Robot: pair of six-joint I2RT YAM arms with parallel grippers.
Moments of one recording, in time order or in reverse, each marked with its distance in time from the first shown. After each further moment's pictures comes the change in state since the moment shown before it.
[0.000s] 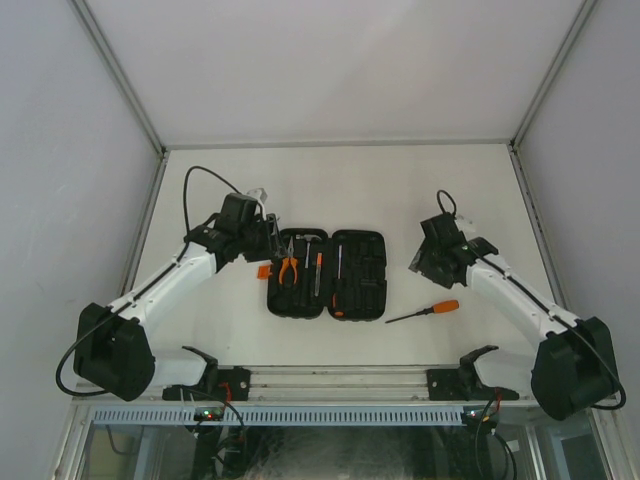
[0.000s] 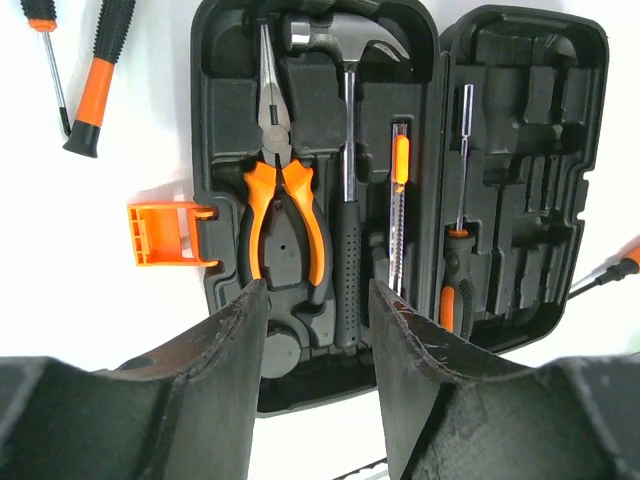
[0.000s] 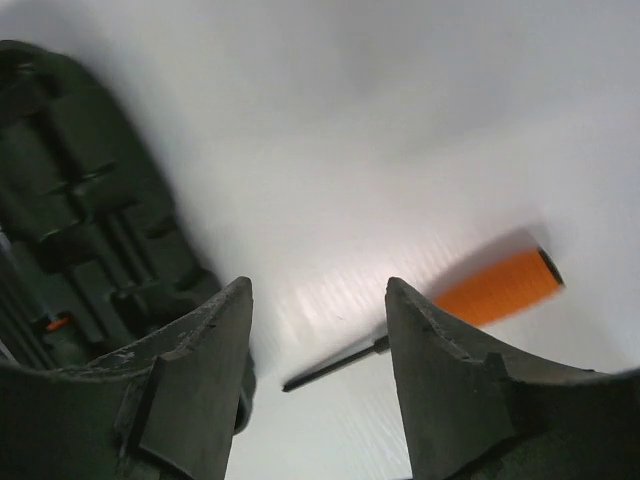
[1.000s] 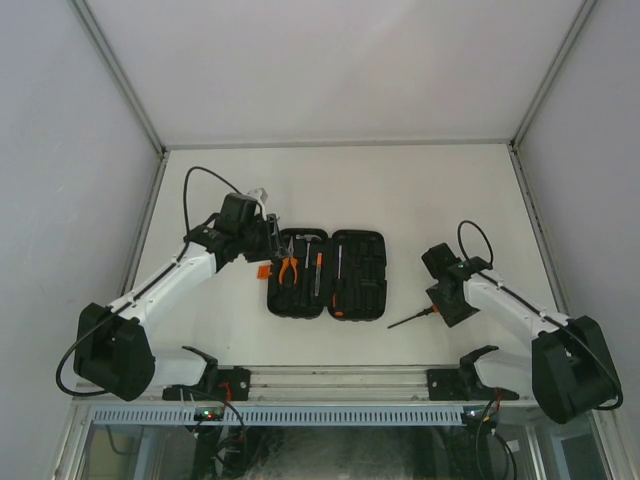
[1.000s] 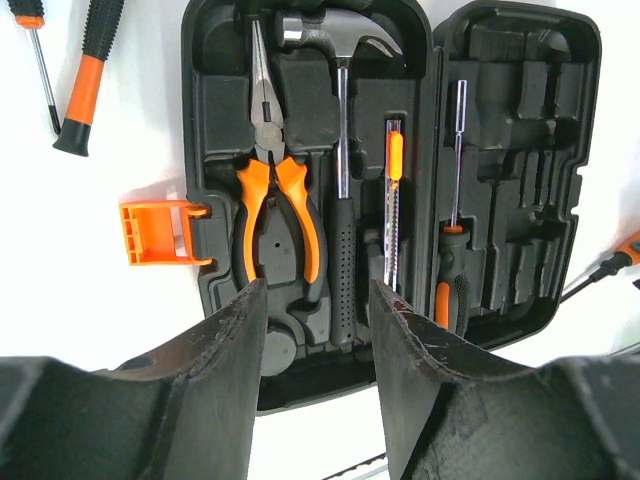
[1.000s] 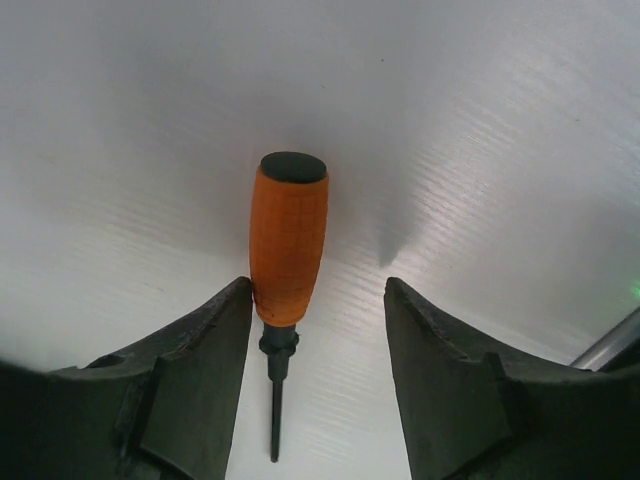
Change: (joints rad) left arm 0.003 0.000 0.000 0.000 0.022 0.000; right arm -0.002 -0.051 -0.224 -0.248 0.148 0.714
